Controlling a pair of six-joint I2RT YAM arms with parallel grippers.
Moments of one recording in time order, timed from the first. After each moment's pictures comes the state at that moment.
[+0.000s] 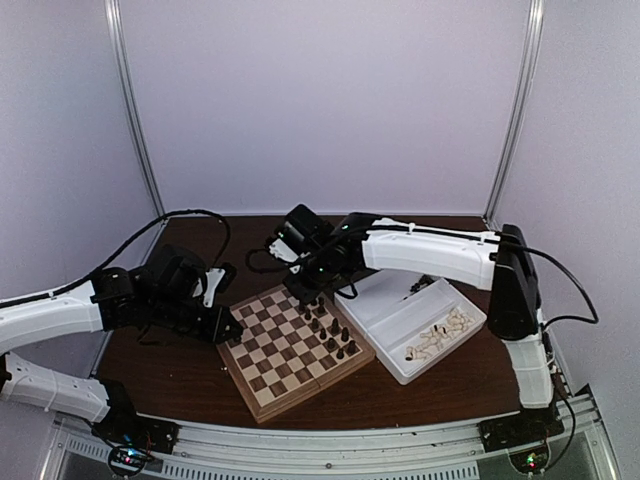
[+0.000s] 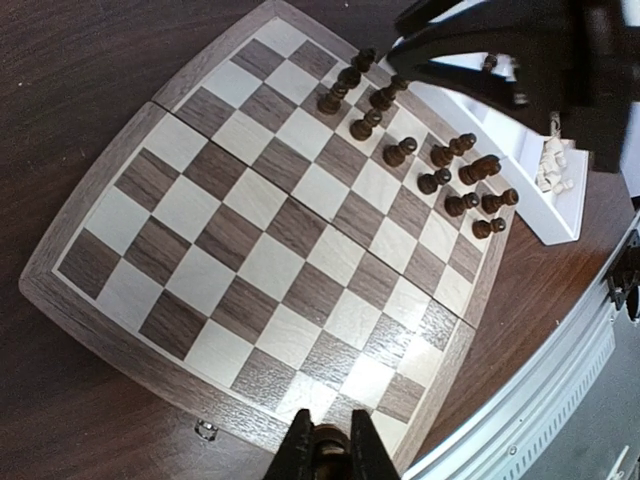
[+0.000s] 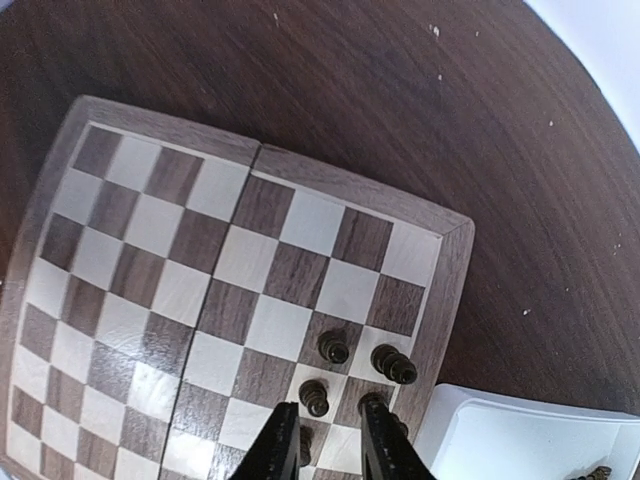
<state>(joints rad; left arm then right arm) -0.85 1.06 0.76 -0.56 0.07 -0.53 1.01 2.21 2.00 -0.79 0.21 0.05</state>
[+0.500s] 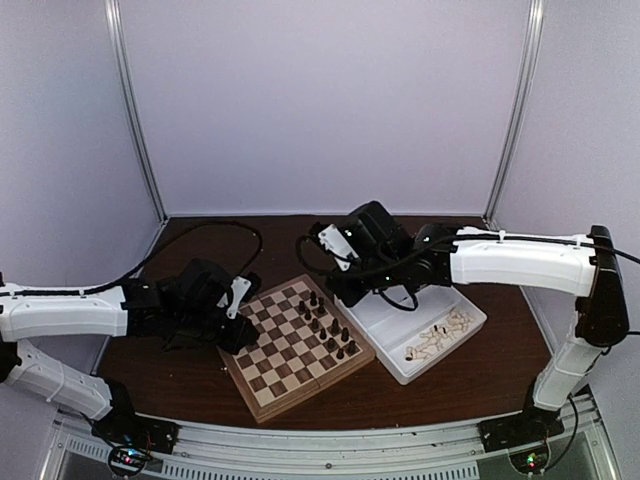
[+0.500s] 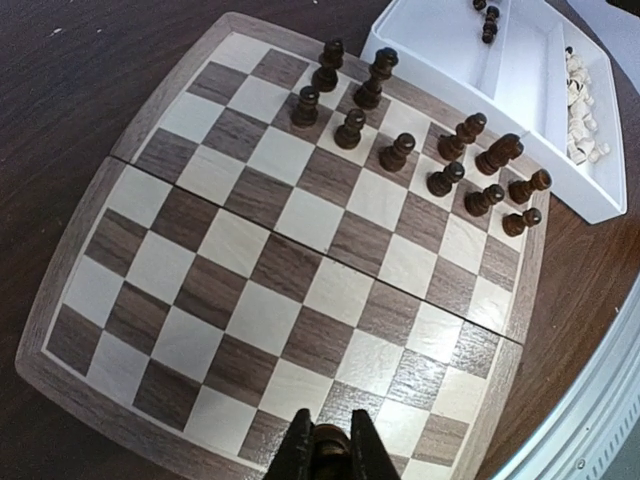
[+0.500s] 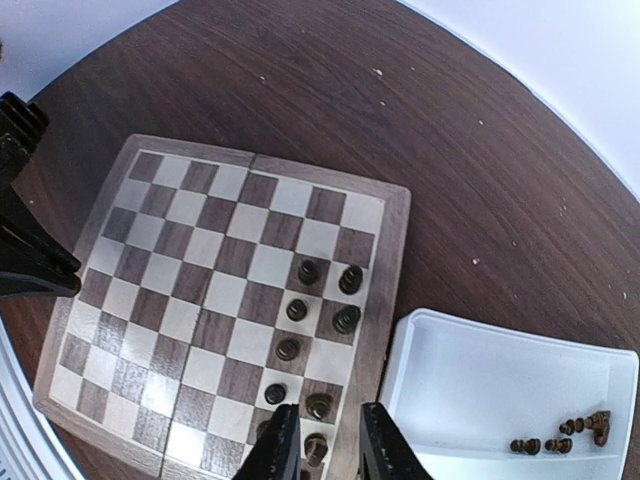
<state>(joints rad) -0.94 1.20 0.73 -0.40 -0.05 -0.39 1.01 1.70 1.43 -0.48 0.19 0.12</state>
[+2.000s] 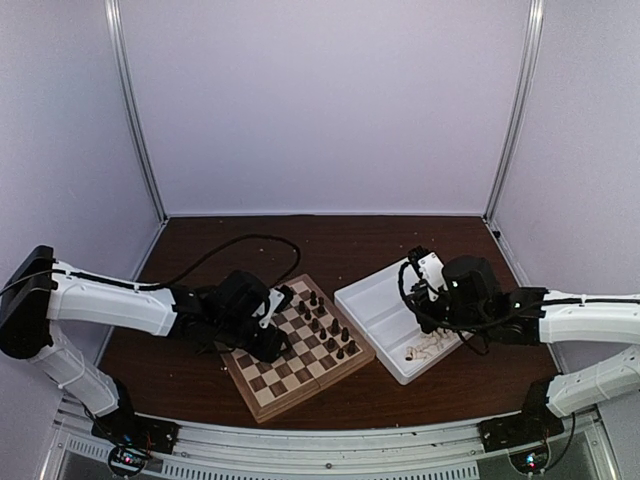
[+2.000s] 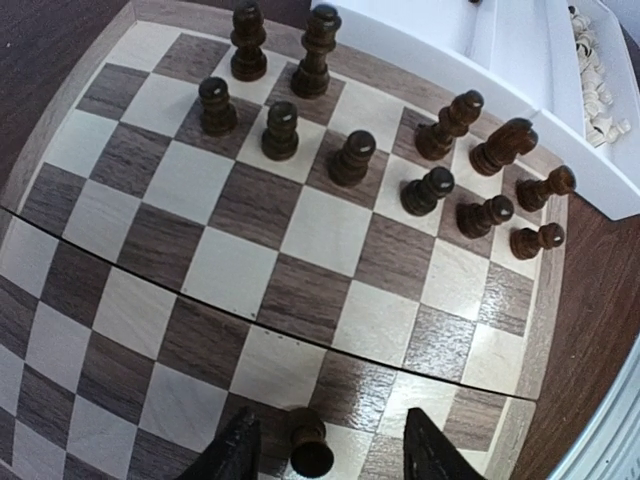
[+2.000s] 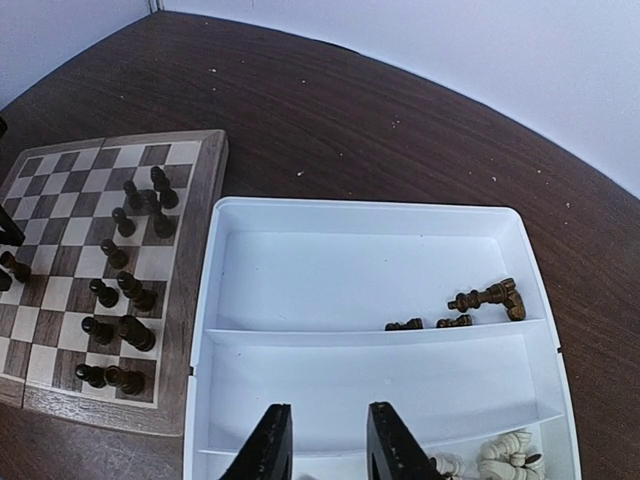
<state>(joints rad) -0.98 1.50 0.79 -0.19 -0.03 -0.35 0.90 1.12 0.63 -0.11 0.36 0.16</state>
